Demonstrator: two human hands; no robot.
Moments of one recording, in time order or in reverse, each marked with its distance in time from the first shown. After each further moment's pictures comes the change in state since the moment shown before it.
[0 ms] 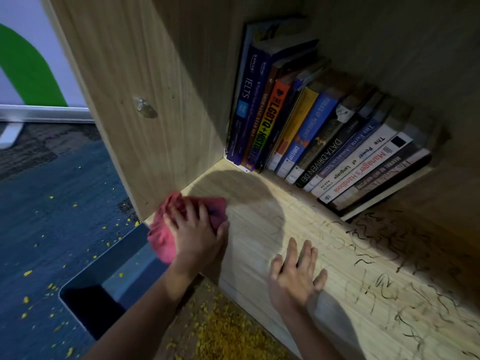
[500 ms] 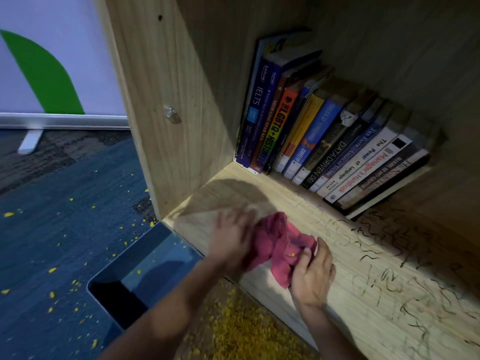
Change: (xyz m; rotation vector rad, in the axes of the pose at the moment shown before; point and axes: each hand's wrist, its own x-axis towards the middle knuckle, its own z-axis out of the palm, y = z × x) left_hand -0.019 0.009 0.001 -0.307 0.017 0.452; right_hand 0.002 0.004 -0.011 0.544 0.189 0.059
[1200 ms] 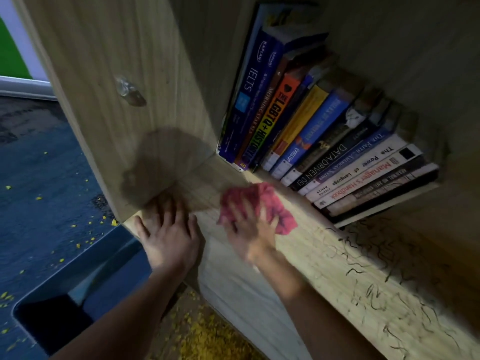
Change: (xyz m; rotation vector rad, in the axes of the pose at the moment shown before) left_hand 0.012 -0.036 0.001 0.161 0.188 -0.529; right_hand 0.071 -0.073 0.052 -0.636 -0.590 -0.617
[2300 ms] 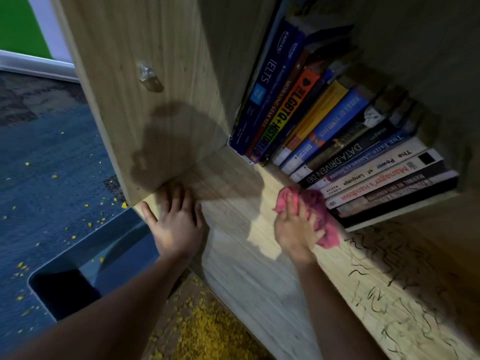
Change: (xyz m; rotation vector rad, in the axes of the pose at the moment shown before) left_hand 0.001 -0.001 0.005 -0.069 0.130 -0.009; right_hand -0.007 0.064 -0.003 0.111 -0.002 0.508
